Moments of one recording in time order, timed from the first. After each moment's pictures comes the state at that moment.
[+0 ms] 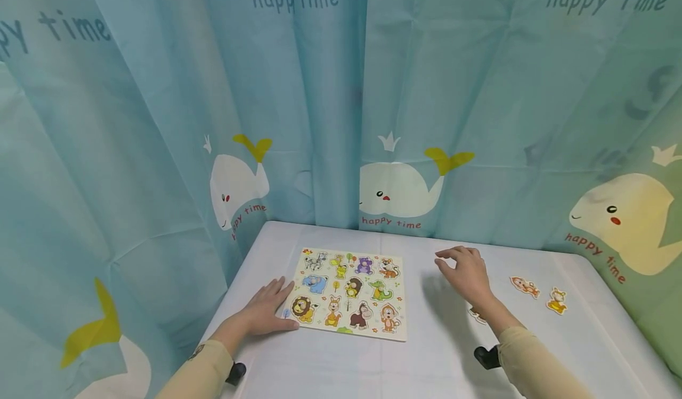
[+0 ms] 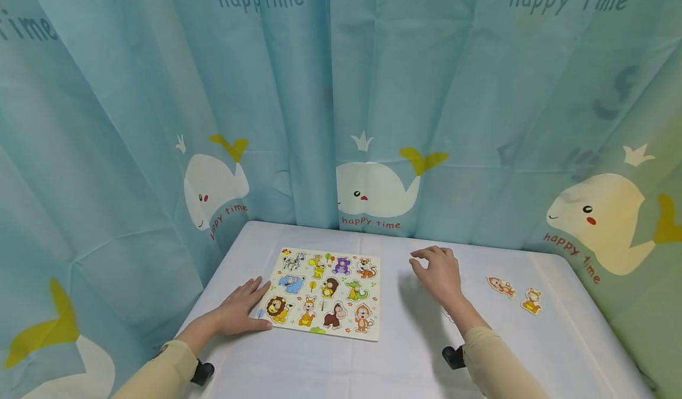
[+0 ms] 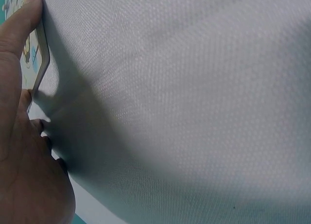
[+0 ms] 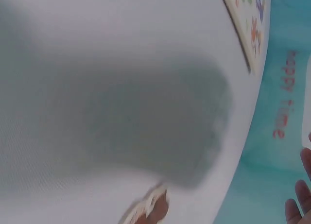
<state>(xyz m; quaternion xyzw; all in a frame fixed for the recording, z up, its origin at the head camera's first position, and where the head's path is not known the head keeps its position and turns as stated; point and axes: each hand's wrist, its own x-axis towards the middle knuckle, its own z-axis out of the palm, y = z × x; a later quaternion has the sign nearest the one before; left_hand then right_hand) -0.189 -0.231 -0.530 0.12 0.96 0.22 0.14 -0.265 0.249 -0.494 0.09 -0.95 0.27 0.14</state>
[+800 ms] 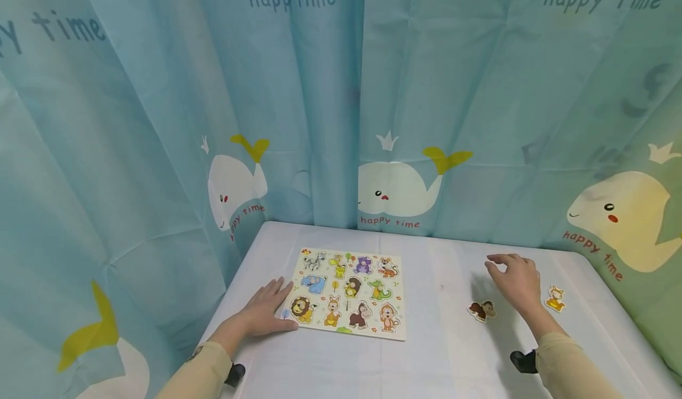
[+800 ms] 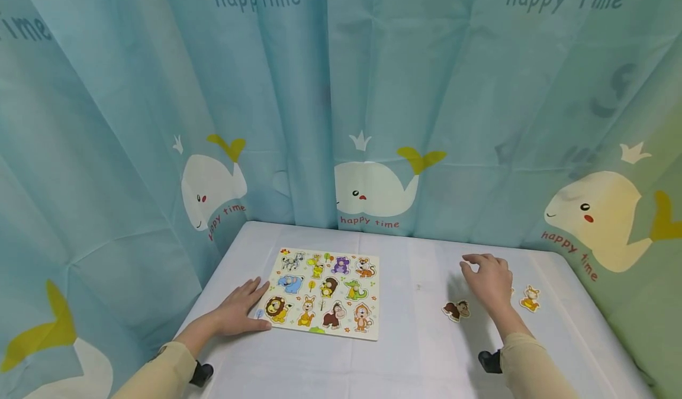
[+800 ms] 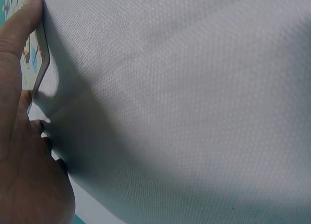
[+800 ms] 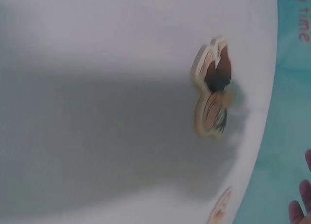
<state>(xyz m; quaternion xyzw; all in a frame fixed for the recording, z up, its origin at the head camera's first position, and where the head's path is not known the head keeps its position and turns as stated) -0.191 -0.232 -0.535 0.12 0.96 0.22 0.14 -0.253 0.343 -0.500 -0.01 -0.96 0.25 0.14</state>
